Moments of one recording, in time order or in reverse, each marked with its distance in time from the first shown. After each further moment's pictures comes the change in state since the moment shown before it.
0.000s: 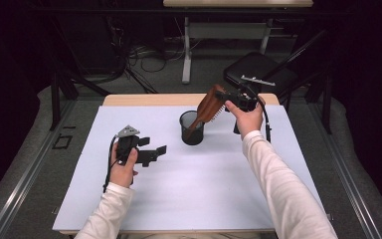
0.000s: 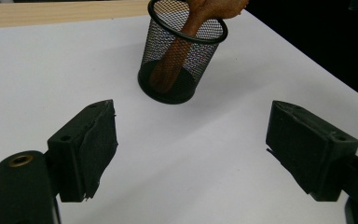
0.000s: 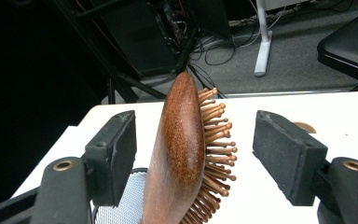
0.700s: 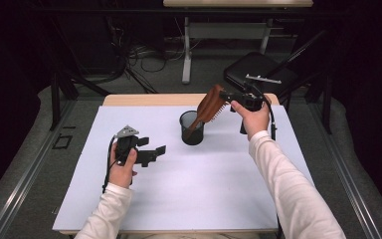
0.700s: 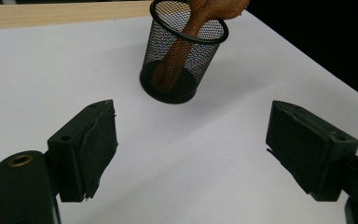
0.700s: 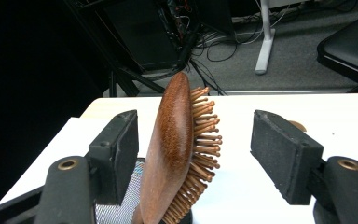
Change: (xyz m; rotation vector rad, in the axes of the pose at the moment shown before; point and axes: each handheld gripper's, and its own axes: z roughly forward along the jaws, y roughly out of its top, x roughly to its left) left arm 0.000 0.000 -0.003 -0.003 0.009 -0.001; right arm -0.006 0.007 -0.016 0.022 0.014 -0.029
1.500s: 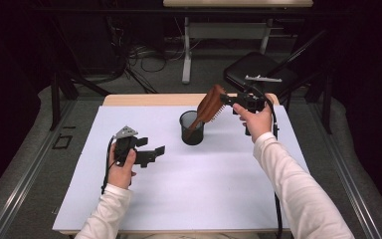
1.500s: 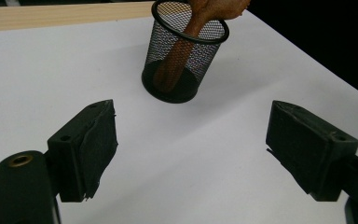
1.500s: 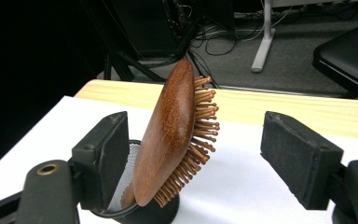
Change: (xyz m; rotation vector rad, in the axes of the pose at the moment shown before) left arm -0.001 -0.001 -0.004 -0.003 0.007 0.005; right arm 0.003 0.001 -0.010 0.046 -0.007 -0.106
